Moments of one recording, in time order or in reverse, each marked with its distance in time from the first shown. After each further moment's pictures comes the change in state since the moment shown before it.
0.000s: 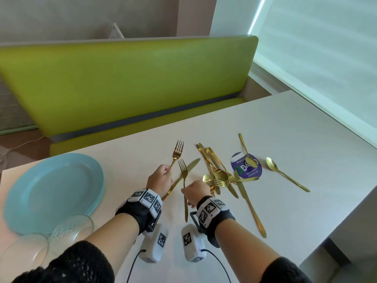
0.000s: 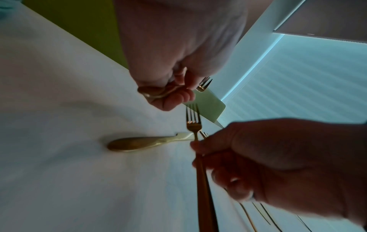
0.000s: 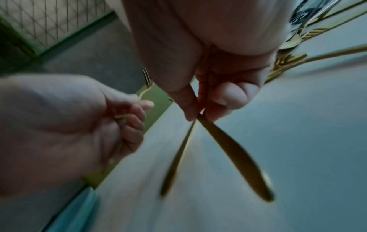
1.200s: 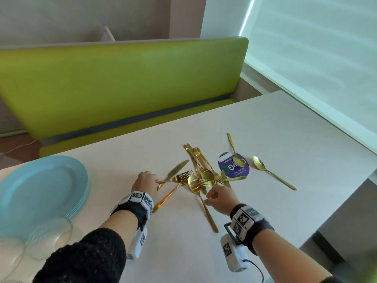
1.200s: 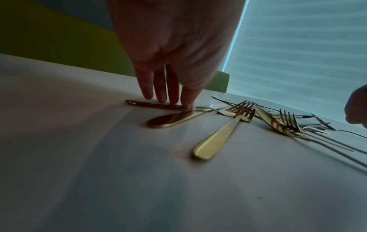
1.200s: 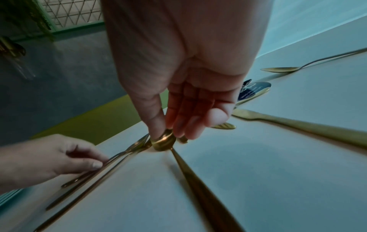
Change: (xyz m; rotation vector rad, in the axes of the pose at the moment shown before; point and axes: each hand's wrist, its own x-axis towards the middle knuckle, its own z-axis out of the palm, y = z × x) left_hand 0.018 -0.021 0.020 0.718 0.046 0.227; right_hand -0.003 0.091 -0.084 -0.264 0.065 -0.223
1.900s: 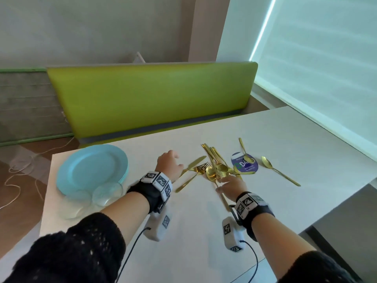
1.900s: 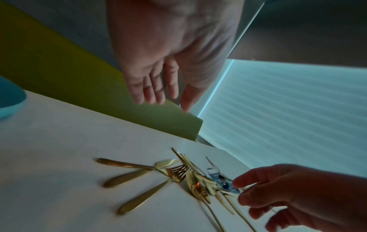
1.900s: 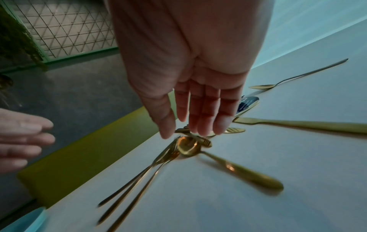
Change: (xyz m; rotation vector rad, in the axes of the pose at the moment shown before) left_hand -0.103 0.014 -0.085 -0.415 0.101 -0.037; right_hand -0.064 -0.032 0.012 0.132 0.122 0.088
